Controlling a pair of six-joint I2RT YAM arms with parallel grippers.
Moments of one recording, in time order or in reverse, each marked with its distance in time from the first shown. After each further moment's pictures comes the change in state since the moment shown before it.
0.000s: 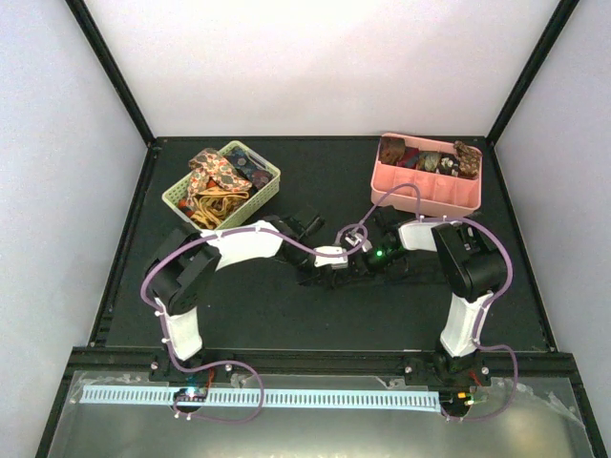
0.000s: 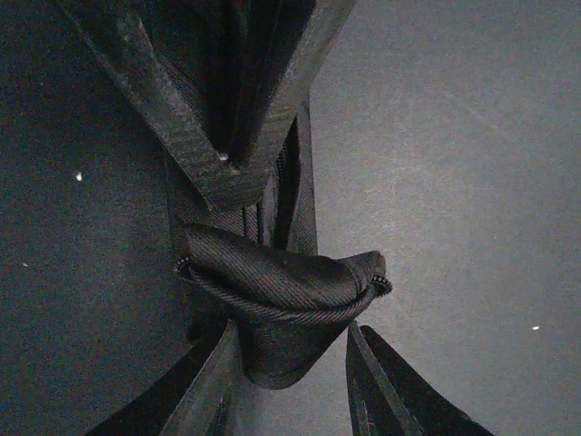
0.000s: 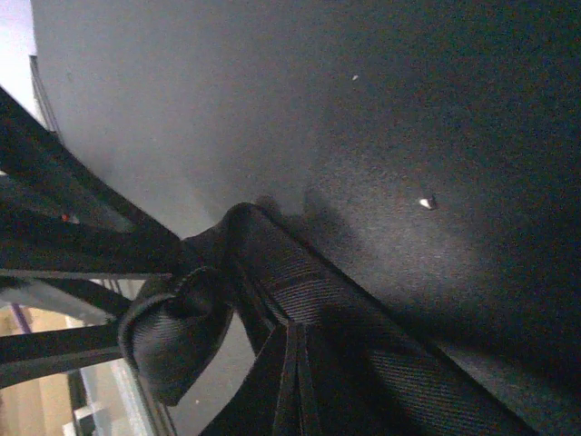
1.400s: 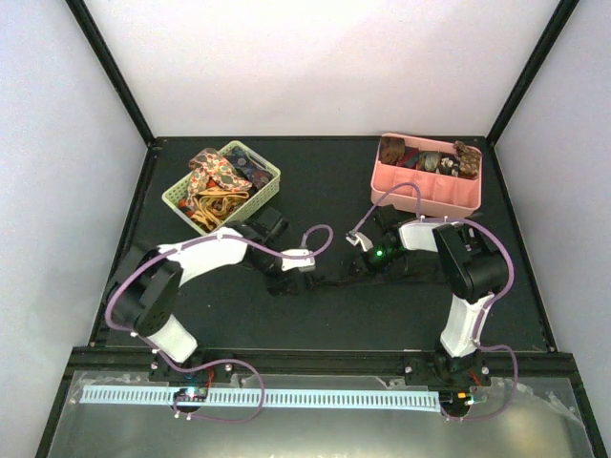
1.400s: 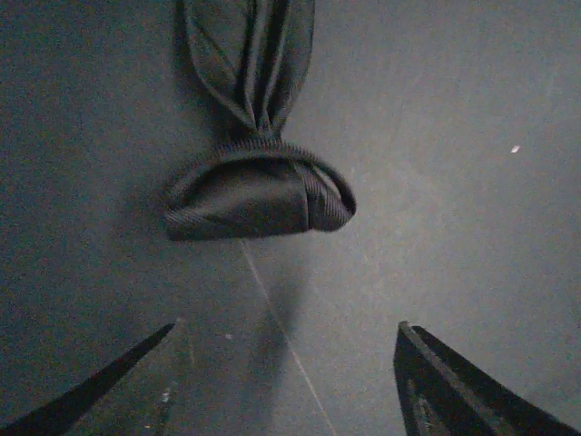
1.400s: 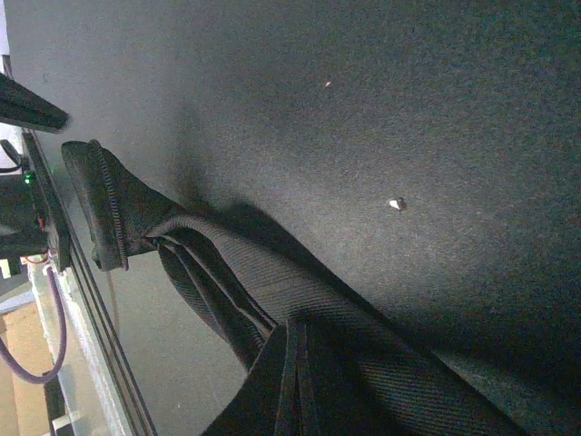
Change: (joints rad) left arm 0.155 -0.260 -0.223 -0.077 -0.006 0.077; right arm 0.003 -0.011 0.000 -0.001 0.037 -0.002
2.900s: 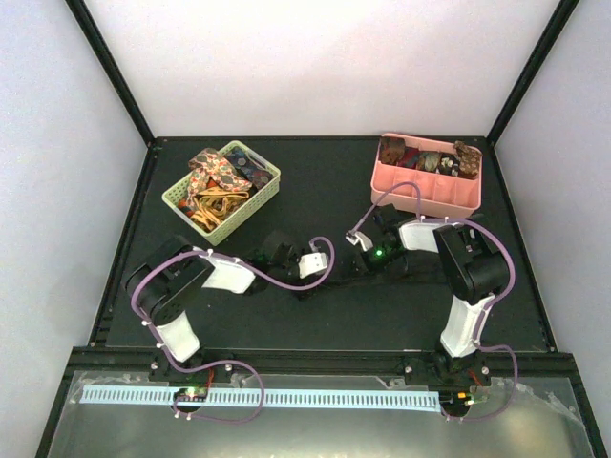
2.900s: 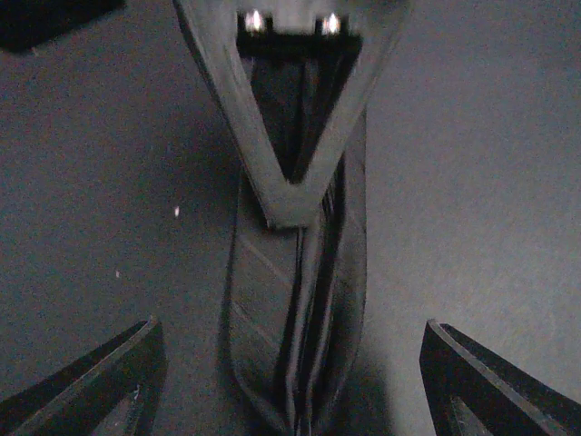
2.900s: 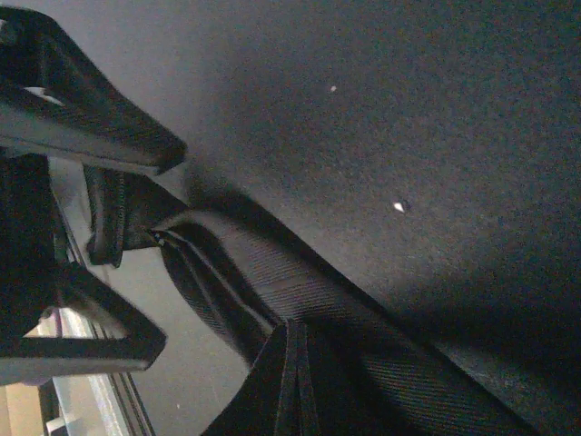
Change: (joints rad) left arm -0.113 0.143 -0.310 1.004 0.028 -0.248; right arm 0.004 -0.011 0.006 0.003 0.003 0.003
